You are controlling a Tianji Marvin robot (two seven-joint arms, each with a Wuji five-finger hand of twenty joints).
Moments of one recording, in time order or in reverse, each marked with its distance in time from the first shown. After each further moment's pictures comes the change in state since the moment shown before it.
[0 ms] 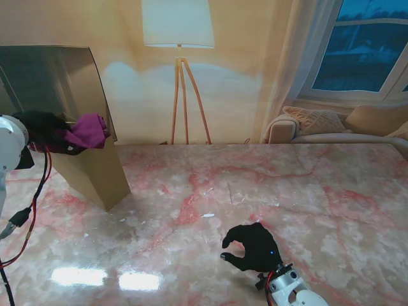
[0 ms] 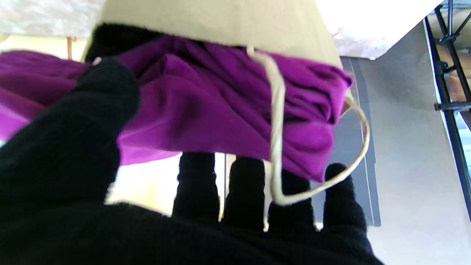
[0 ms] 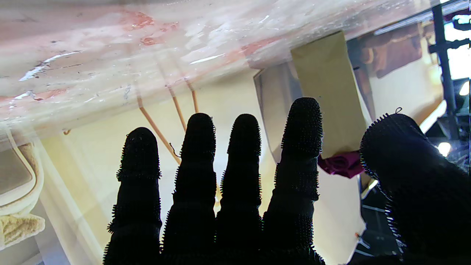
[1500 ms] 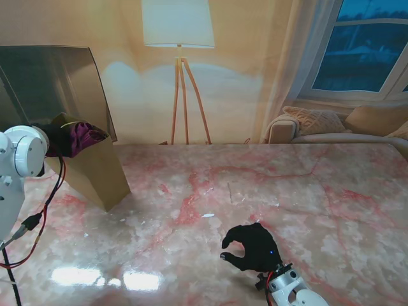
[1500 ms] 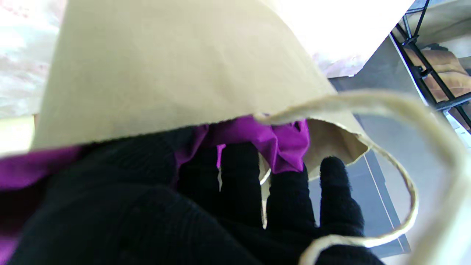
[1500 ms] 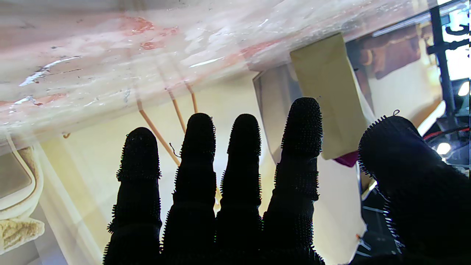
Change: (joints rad) left arm -0.058 -0.005 0.140 0.127 0.174 -0.060 -0.050; right arm 0.003 0.000 0.000 0.004 0.005 -0.006 0.011; left_hand 0.248 0.380 -0.187 0.000 0.112 0.028 0.082 -0.023 0.227 -0.085 0.048 -0.023 0.122 -0.031 0.068 0.038 0.022 -0.044 0.101 0.014; right_hand 0.000 0.018 -0.003 0.000 0.000 0.000 0.000 0.000 0.000 0.000 0.000 0.000 0.000 0.001 0.000 0.000 0.000 0.000 0.000 0.000
